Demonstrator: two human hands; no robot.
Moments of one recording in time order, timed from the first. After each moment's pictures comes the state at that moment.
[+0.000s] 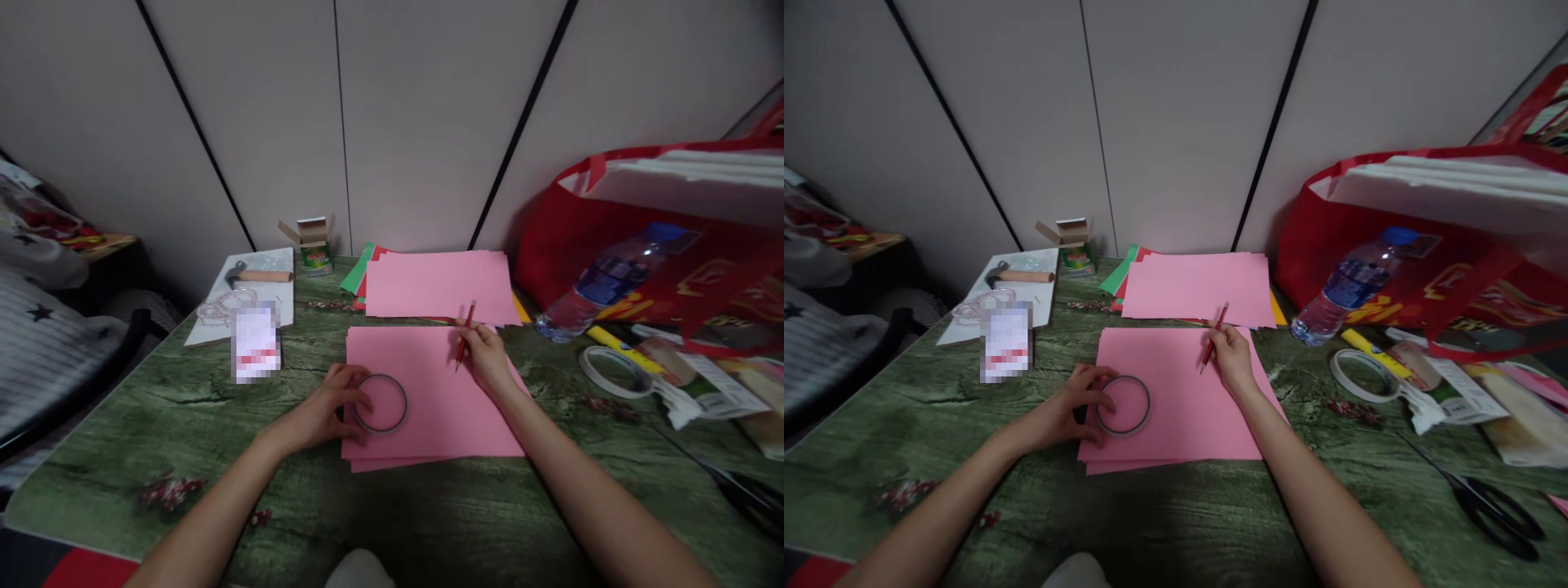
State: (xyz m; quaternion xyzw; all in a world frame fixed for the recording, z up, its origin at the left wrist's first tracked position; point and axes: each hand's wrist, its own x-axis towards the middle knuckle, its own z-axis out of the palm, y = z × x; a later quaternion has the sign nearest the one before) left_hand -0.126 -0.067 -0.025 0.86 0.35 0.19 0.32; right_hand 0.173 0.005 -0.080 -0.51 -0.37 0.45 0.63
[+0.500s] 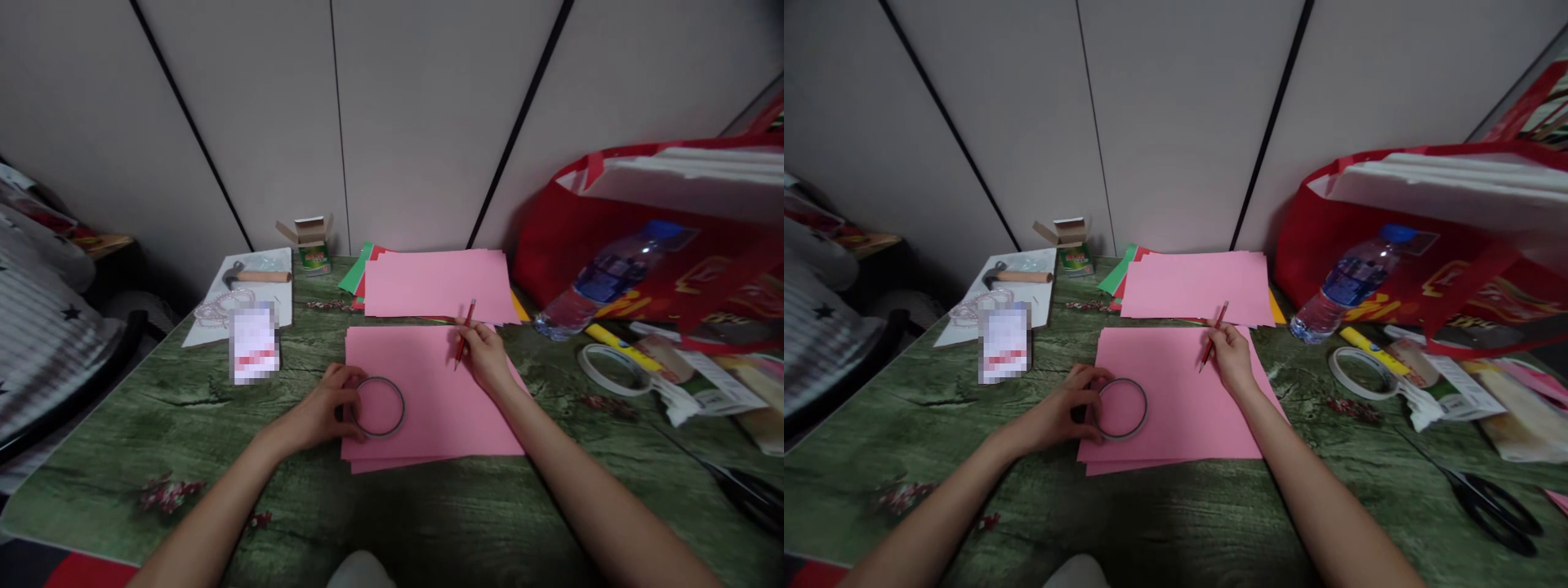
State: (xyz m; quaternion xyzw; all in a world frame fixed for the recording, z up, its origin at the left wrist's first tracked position) left_hand -0.123 -0.070 -0.017 0.86 0.37 0.18 0.31; right_hand 0.173 0.004 -0.079 -0.51 -0.38 0.45 0.63
